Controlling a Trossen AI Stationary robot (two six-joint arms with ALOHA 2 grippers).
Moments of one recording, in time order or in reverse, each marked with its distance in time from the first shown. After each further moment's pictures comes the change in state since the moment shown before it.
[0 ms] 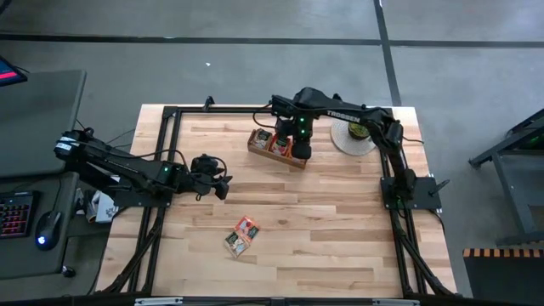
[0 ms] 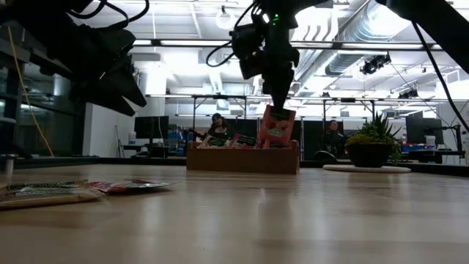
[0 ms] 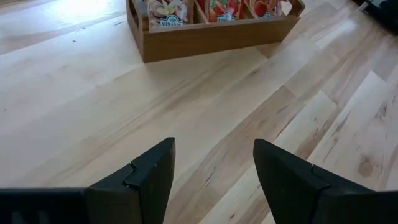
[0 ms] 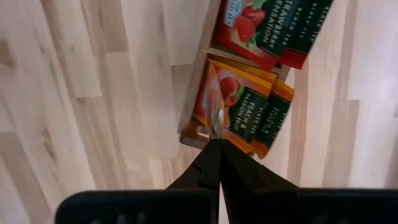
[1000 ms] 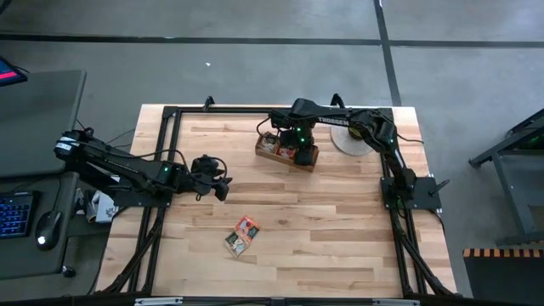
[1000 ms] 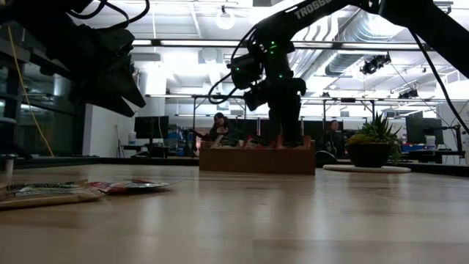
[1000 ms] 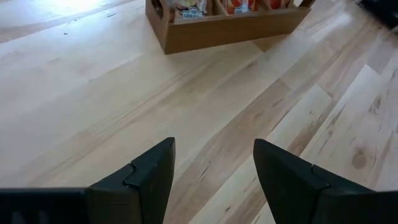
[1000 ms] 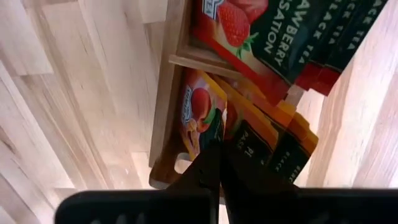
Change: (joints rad) left arm 0.000 0.000 0.000 -0.001 0.032 0.000; right arm -0.003 0.070 -0.144 0.042 0.050 0.010
